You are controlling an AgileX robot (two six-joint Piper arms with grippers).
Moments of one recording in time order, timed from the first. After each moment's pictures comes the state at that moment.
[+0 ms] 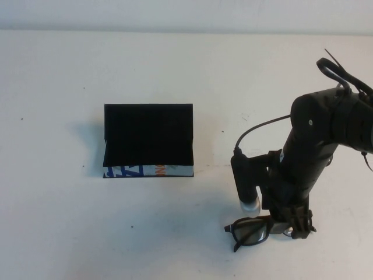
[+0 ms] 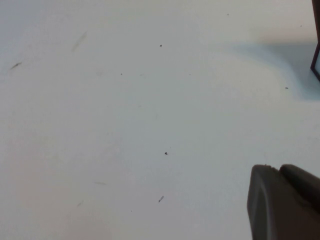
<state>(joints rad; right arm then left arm) 0.50 1.80 -1.20 0.17 1.01 -1.27 -0.03 -0.01 0.03 0.08 0.39 -0.02</state>
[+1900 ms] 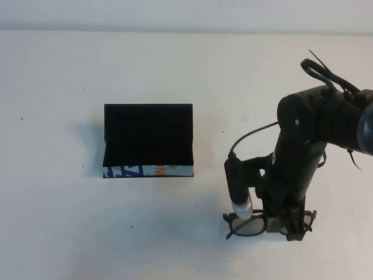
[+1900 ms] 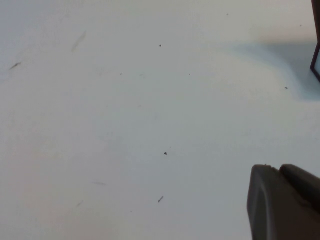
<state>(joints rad) 0.53 1.83 -1.24 0.14 1.11 -1.20 -0.03 -0.01 0.03 0.08 0.39 -0.02</state>
